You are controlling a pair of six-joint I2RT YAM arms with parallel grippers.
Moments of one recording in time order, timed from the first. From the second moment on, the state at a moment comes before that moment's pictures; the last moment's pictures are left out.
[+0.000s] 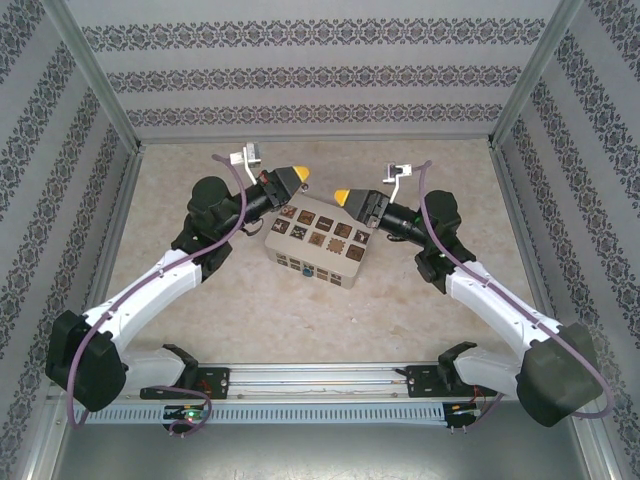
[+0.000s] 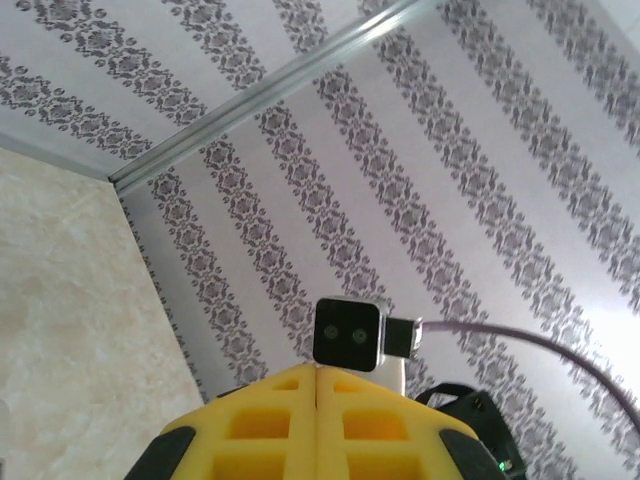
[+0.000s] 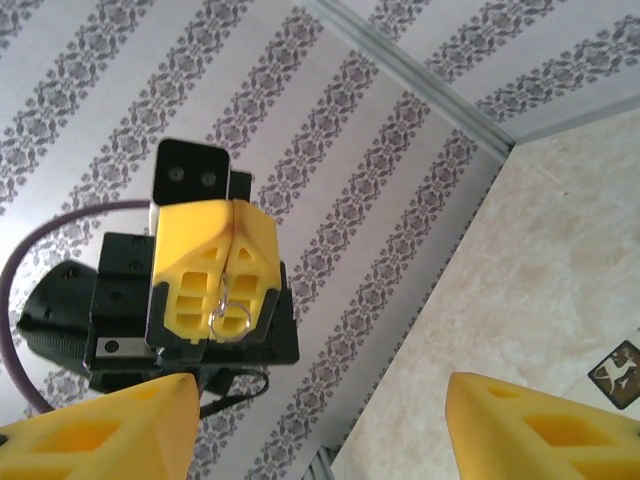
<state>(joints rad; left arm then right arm) -0.49 1.25 0.95 0.44 0.45 -1.08 0.44 1.15 0.75 0.51 -0.69 1.02</state>
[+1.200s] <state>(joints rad) -0.49 1.29 0.97 0.42 0.55 -0.95 0.55 1.32 0.86 0.61 -0.74 1.02</state>
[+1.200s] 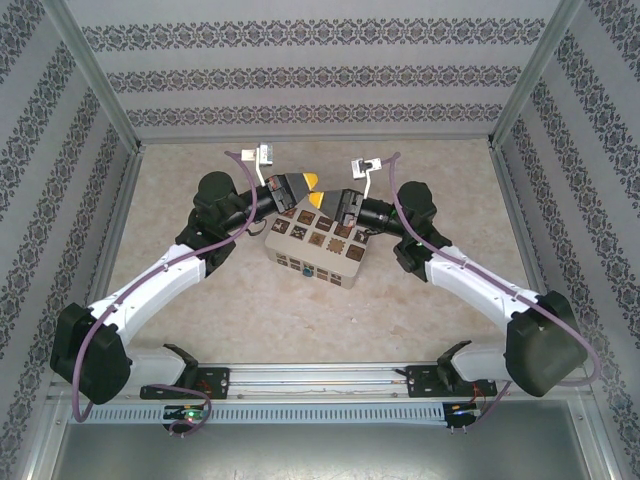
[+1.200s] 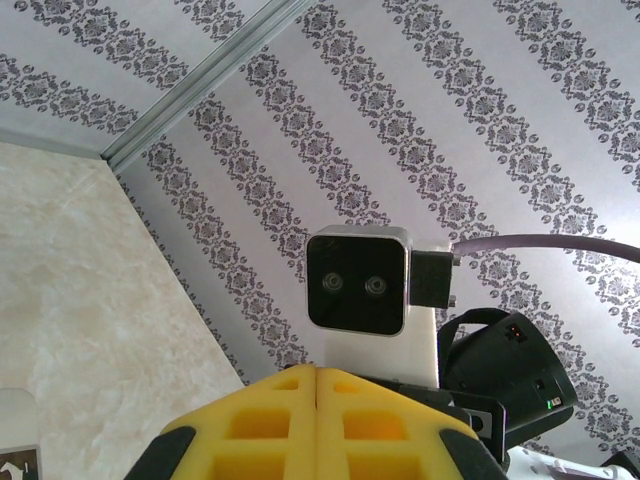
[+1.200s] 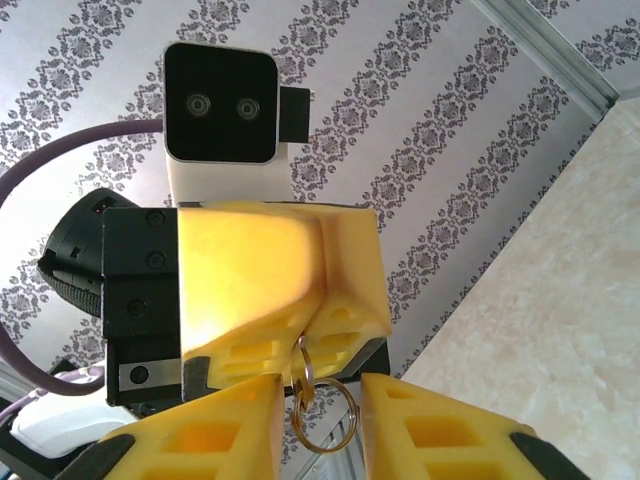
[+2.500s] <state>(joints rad) -0.49 1.10 0.93 0.28 0.42 -0.81 0.49 1.19 0.81 0.31 -0.71 0.77</state>
